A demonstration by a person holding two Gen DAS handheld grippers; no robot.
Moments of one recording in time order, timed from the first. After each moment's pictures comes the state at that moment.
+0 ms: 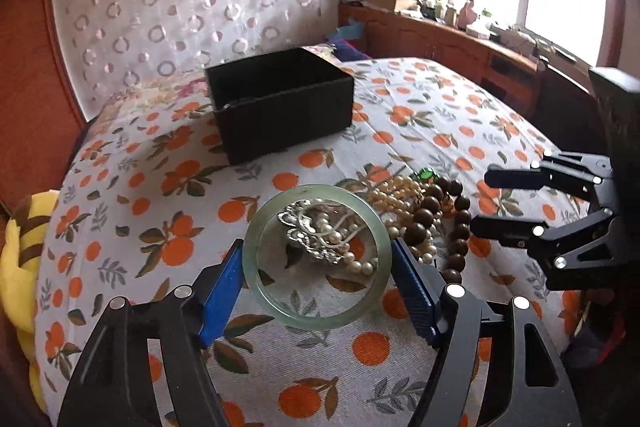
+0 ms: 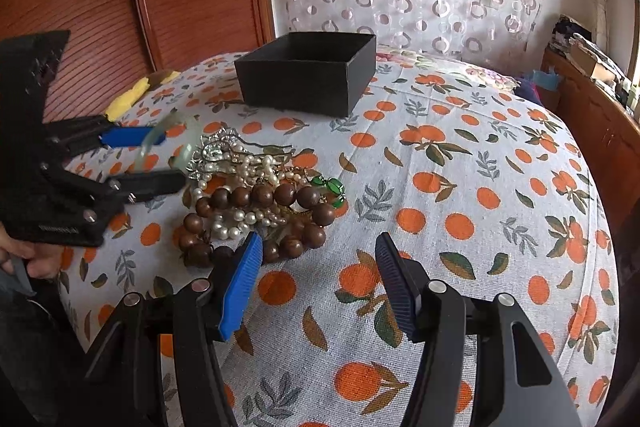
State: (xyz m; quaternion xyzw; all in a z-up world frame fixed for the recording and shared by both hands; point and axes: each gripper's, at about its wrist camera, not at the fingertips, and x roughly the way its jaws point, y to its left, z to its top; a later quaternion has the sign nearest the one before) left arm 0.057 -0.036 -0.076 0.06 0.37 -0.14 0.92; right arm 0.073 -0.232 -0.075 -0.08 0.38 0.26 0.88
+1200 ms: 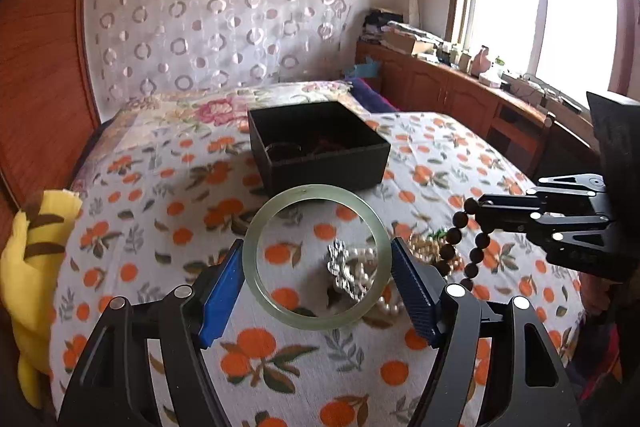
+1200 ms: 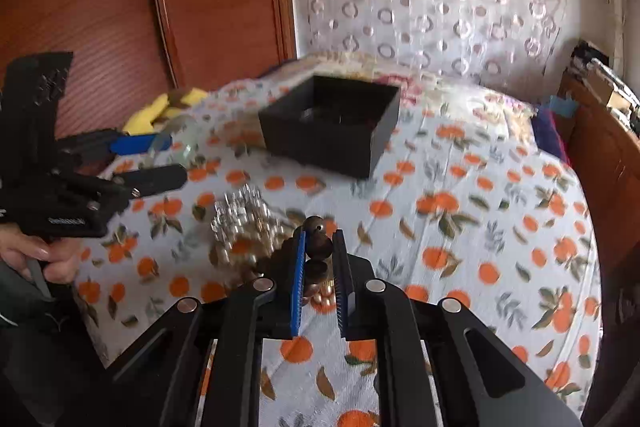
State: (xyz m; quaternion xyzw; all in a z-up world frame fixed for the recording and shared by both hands) left arm 0.061 -0.005 -0.041 0.01 0.32 -0.13 0.94; right arm 0.090 -0.216 -0.024 -0.08 0.35 0.30 0.88
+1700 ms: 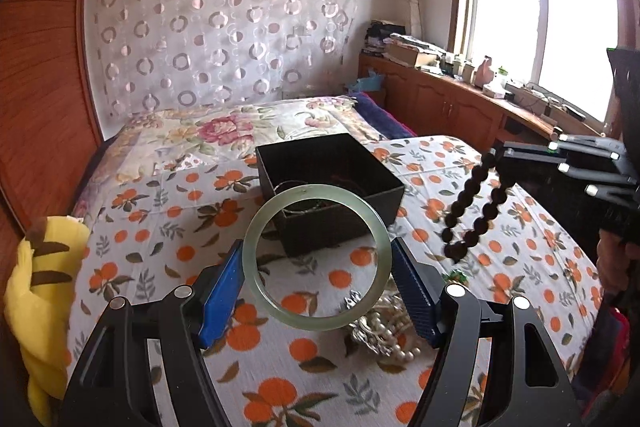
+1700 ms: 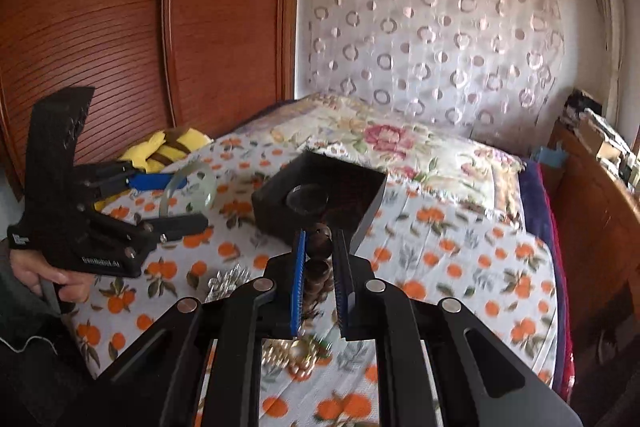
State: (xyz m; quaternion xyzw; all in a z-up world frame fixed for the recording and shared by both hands) left arm 0.092 0.001 -0.024 0.02 0.30 -0.12 0.95; right arm 0.113 -0.206 0.036 -0.11 0.28 0.30 0.91
